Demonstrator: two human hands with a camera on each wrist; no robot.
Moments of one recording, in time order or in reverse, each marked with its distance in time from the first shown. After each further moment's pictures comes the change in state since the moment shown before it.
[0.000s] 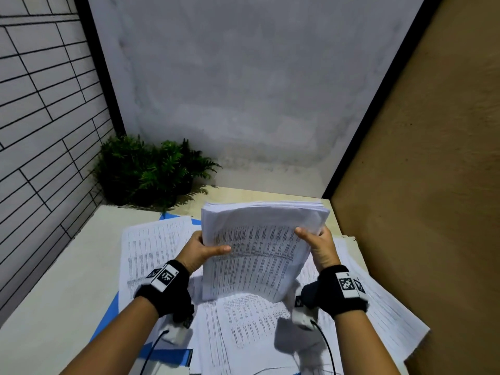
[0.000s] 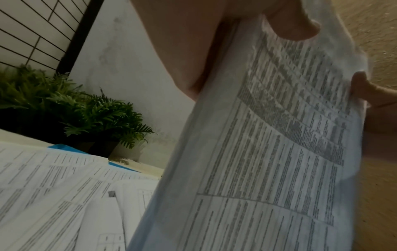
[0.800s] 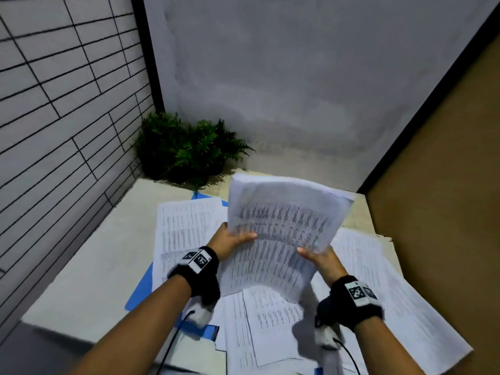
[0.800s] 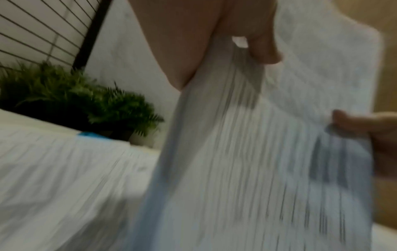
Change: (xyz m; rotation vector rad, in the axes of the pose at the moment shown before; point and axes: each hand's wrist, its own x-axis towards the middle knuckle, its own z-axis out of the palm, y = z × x) left_hand -0.001 -0.024 -0.005 -0.127 0.090 -0.140; right_hand -0.008 0.054 0.017 -0.269 -0.158 0.181
